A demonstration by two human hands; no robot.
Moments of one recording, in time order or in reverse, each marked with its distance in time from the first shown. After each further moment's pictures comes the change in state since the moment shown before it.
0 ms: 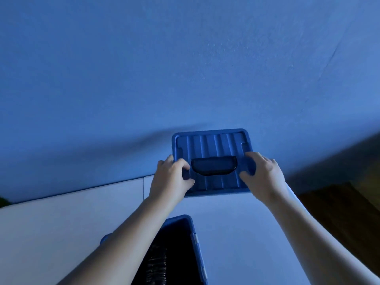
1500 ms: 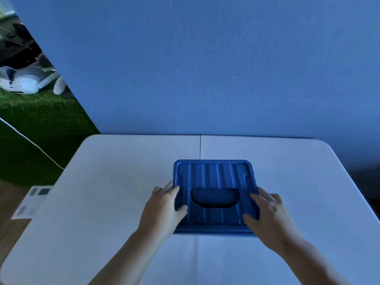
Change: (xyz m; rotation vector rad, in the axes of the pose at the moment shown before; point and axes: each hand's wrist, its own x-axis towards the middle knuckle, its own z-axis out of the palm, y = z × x) left_hand -0.255 -0.138 -0.047 0.114 -0.072 -0.314; right_hand -0.216 -0.047 0.085 -0.117 -0.391 -0.323
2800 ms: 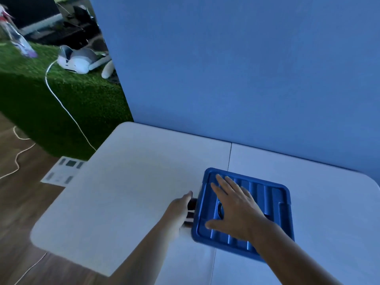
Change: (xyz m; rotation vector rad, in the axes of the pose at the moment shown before) left_hand 0.023 -0.032 0.013 -1.225 -0.260 -0.820; right_hand 0.073 -0.127 0.029 -0.334 -0.386 -0.458
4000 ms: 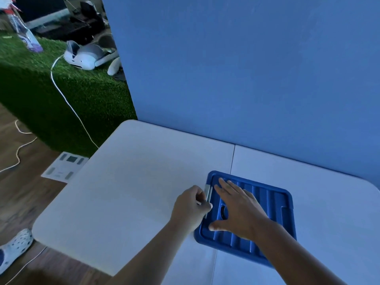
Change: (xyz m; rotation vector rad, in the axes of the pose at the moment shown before) left_hand 0.010 -0.006 0.007 0.601 0.183 0.615; right_hand 0.010 0.004 0.002 0.036 -0.055 0.002
